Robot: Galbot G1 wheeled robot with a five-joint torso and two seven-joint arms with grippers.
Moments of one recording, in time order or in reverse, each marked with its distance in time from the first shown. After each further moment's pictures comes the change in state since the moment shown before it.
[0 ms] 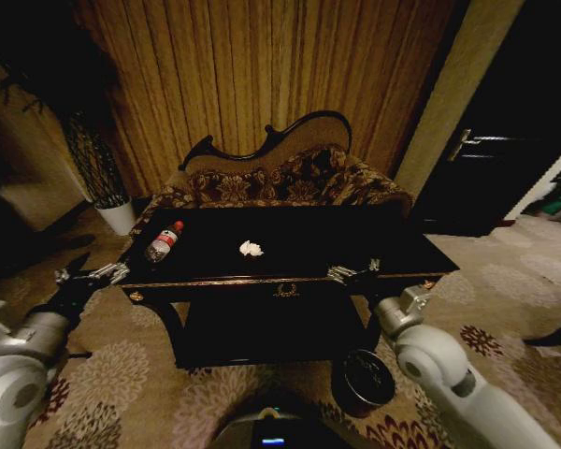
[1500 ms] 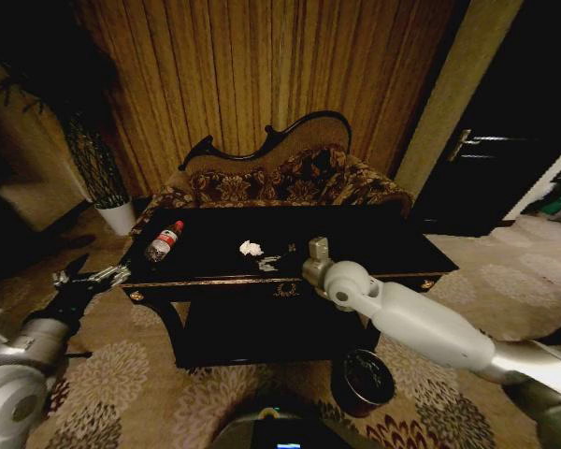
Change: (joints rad) left arm 0.032 -0.035 -0.026 -0.047 0.022 -0.007 0.000; right arm 1.033 0.053 -0.965 -0.417 0.352 -0.117 0.124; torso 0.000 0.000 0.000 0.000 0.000
